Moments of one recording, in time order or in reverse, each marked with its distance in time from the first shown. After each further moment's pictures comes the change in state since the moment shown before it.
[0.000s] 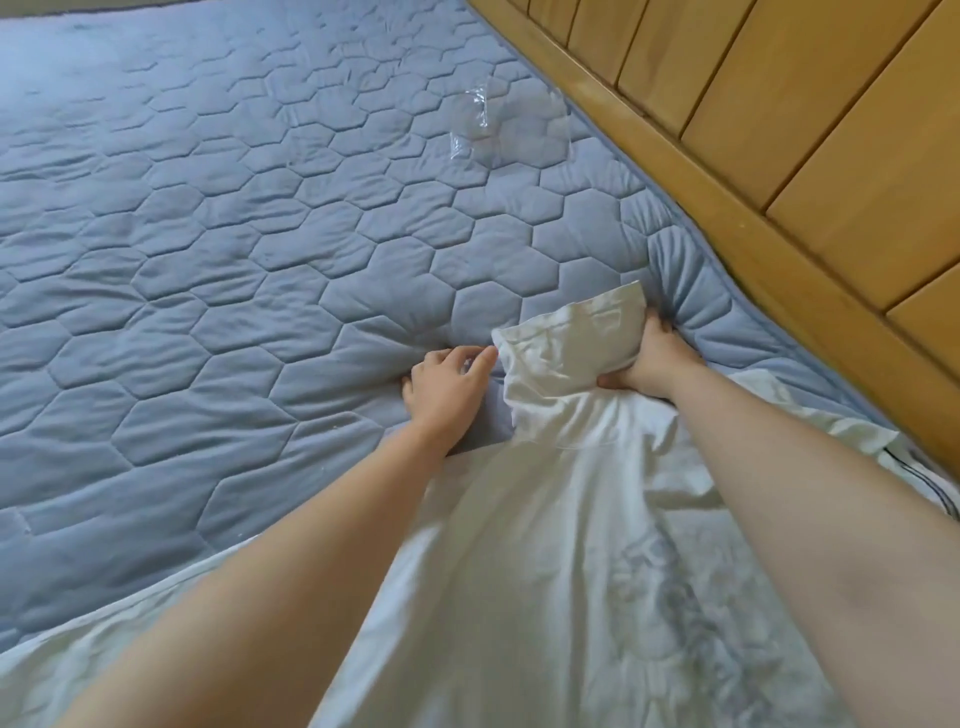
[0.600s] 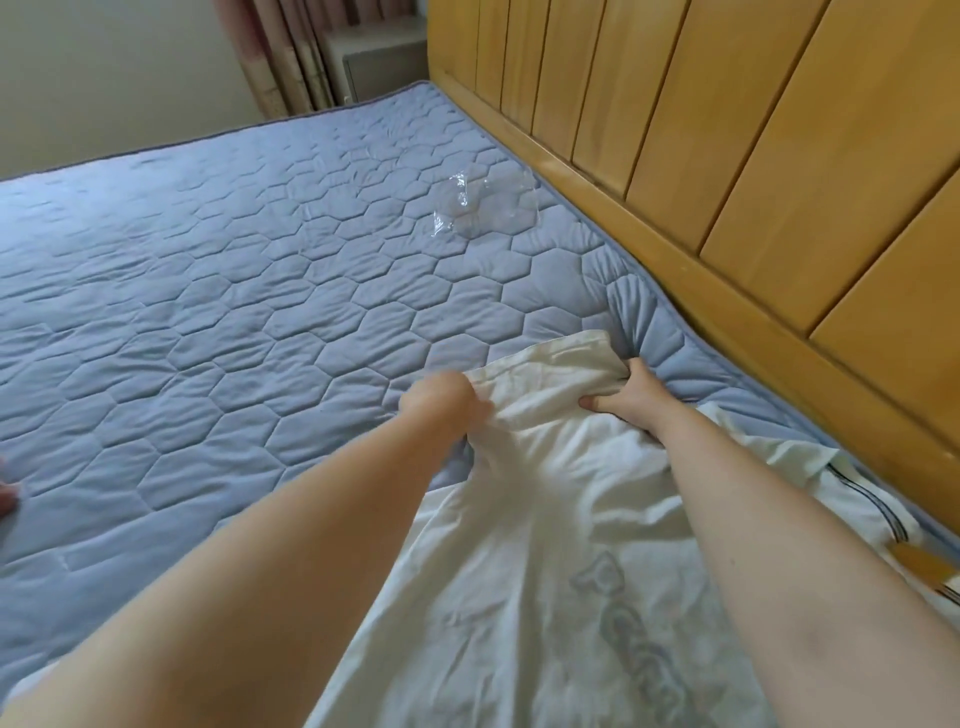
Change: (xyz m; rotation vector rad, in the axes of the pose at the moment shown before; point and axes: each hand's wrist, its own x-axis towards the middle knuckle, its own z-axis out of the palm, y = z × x) left_hand -0.015 0.078 -0.021 0.663 -0.117 0.034; right_hand -0.015 0.023 -0.010 0.585 -0.096 -0.017
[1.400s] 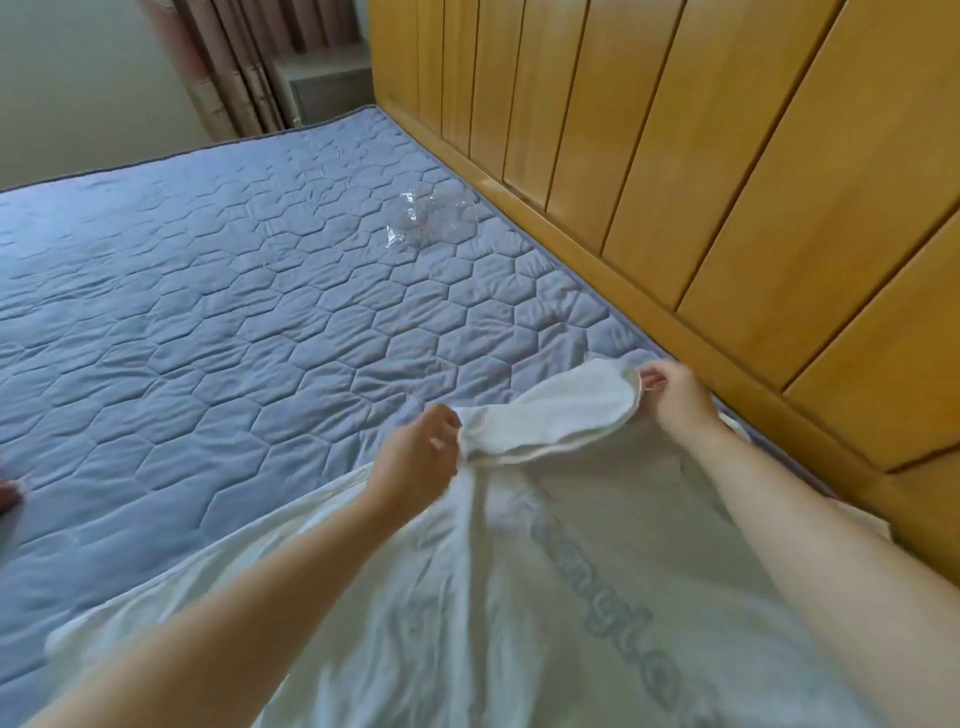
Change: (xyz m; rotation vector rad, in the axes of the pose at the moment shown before) left_hand -0.121 -0.019 0.043 -0.730 0.234 0.314; right_hand -0.140 0.028 -0.079 0.150 0.302 -0.195
